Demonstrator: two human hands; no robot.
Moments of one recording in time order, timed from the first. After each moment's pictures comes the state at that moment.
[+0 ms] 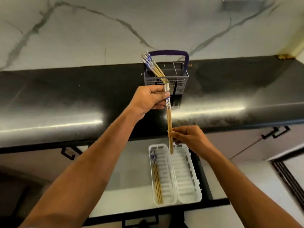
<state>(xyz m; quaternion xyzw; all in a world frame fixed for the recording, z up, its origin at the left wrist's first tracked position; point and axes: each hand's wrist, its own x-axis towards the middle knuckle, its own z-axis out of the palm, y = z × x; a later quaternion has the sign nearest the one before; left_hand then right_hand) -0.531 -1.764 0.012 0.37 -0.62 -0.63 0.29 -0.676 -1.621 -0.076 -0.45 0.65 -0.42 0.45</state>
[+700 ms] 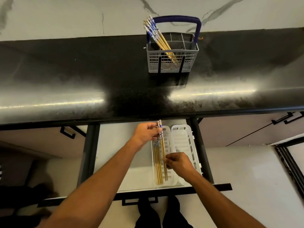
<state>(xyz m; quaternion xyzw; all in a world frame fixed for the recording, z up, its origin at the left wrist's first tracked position) -0.492 -1.704 -0.178 0.51 -0.54 -0.65 0.16 -0.618 -1.562 -0.230 -0.32 0.74 -0.28 0.52</state>
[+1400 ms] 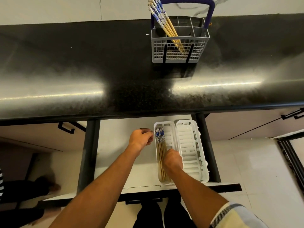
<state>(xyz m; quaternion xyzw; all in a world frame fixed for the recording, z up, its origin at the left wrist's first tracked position) -0.465 -1.709 -0.245 0.64 -0.45 -0.61 0.14 -0.566 -1.602 -0.266 -0.34 0.87 0.00 0.36</state>
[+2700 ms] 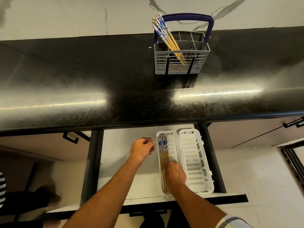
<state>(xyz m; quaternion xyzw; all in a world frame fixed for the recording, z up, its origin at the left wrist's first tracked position) -0.455 -1.706 -0.242 0.64 -0.46 -0.59 0.16 -0.551 -1.586 -0.249 -0.35 0.86 -0.08 0.36</state>
